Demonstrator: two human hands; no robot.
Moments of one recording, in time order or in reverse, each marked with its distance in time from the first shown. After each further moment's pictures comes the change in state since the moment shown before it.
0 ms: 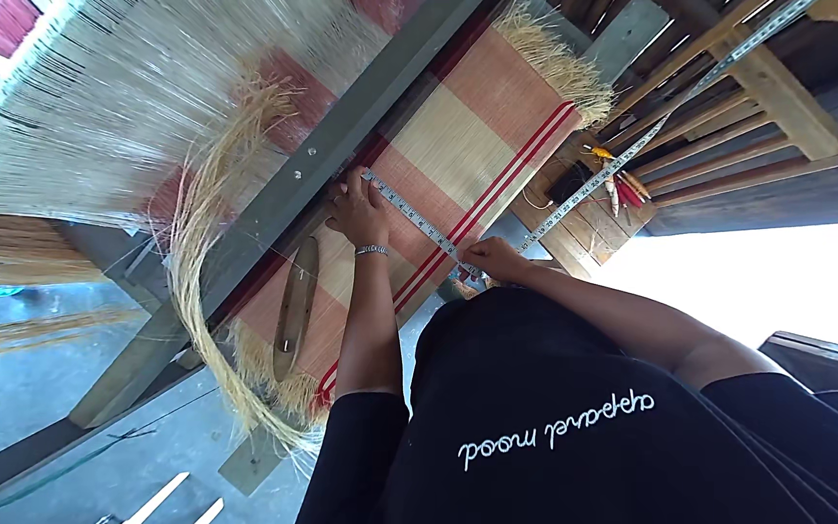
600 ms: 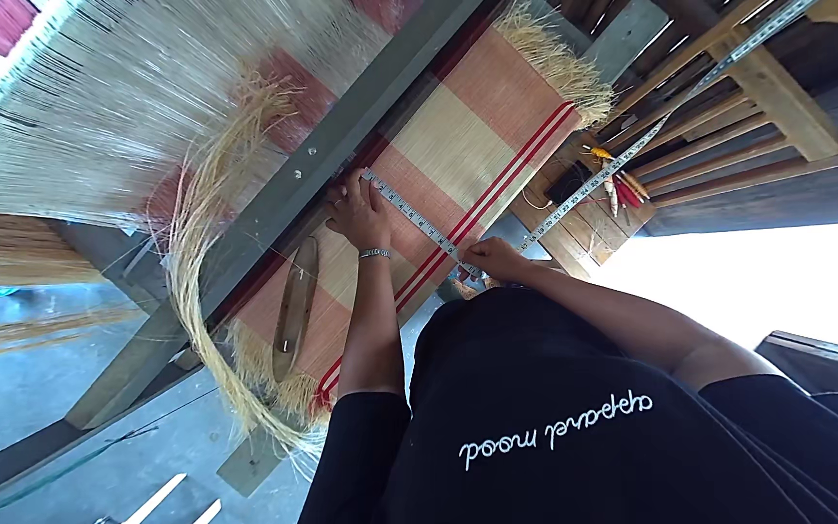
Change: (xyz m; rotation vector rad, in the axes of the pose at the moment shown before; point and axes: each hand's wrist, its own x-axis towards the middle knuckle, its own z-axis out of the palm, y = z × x) left_hand -0.004 -0.011 0.016 -0.015 0.148 0.053; right_hand 0.001 0.002 0.000 0.021 -0.014 -0.007
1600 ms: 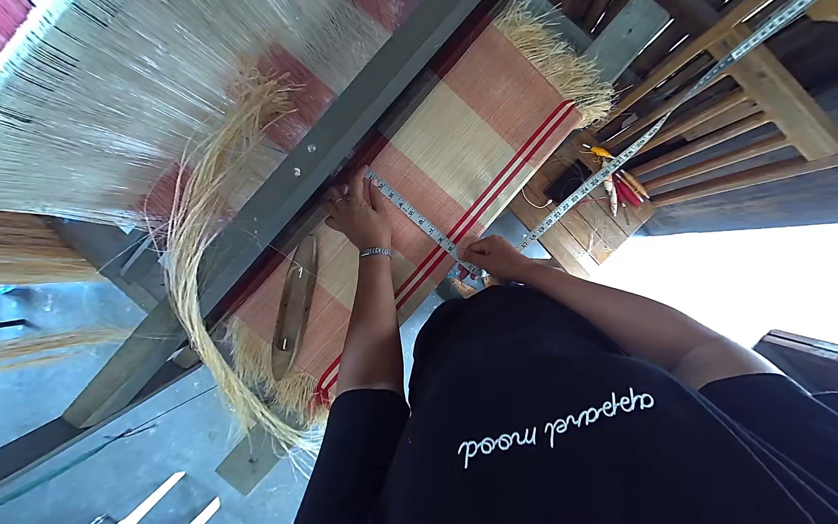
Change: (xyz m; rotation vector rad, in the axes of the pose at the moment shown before) left_hand -0.001 -0.002 0.002 -0.016 0.027 0.028; right_hand 0.000 0.001 -0.001 -0.019 -0.006 -0.014
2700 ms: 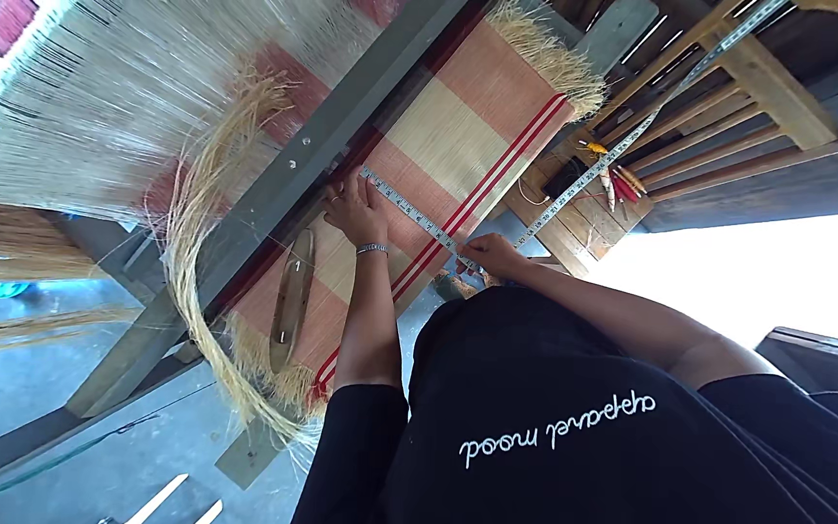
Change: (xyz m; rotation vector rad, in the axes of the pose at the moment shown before) left_hand -0.005 -0.006 0.003 -0.062 0.021 0.008; right_hand -0.010 0.007 0.010 0.031 0.089 0.020
